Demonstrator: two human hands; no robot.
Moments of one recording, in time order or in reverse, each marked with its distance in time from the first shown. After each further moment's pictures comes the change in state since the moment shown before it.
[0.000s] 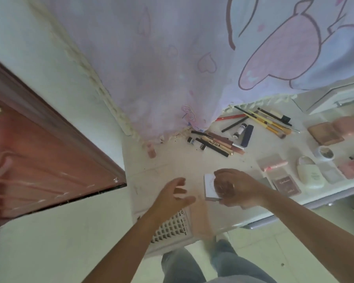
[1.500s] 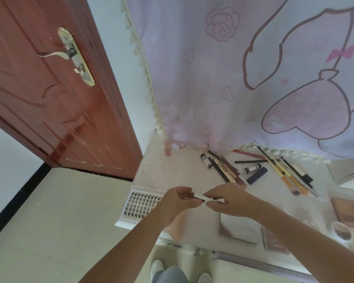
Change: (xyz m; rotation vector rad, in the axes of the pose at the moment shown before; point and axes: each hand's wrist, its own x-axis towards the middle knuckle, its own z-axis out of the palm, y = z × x) left_hand -0.032 0.037 0.091 -0.549 0.370 -0.029; right_hand -0.007 0.024 -0.038 -0.183 -0.097 -0.691
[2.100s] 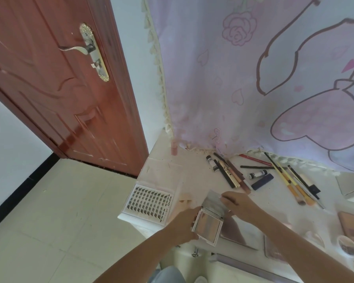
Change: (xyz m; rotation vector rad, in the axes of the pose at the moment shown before) left_hand 0.002 -0.058 0.015 0.683 -0.175 0.131; right_hand -0.009 0.043 0.029 0.301 0.012 0.495
